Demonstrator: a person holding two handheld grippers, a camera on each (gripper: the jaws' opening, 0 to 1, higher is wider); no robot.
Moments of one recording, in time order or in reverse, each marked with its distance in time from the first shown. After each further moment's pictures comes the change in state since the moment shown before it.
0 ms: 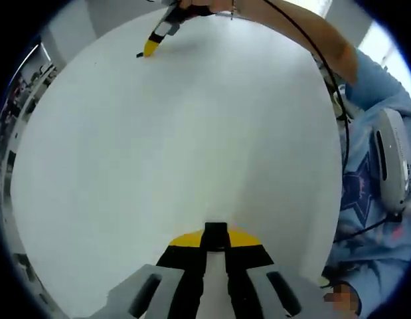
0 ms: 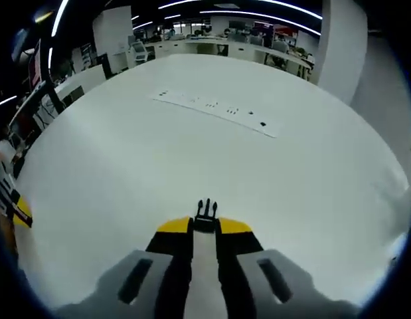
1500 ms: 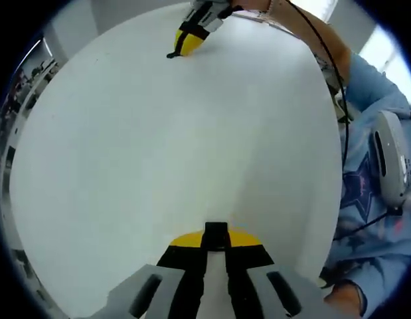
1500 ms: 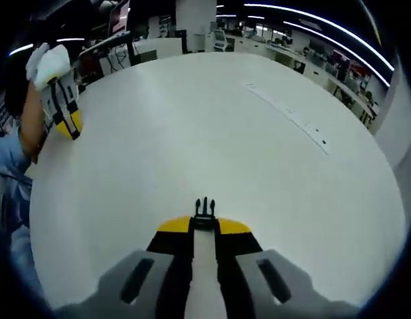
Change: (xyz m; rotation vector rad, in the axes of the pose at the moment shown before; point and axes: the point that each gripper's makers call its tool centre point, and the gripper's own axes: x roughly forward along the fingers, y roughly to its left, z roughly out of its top) left arm -0.001 0.004 -0.002 -0.021 0.012 -0.007; right arm -0.043 0.070 -0.052 -0.446 0.024 0.321
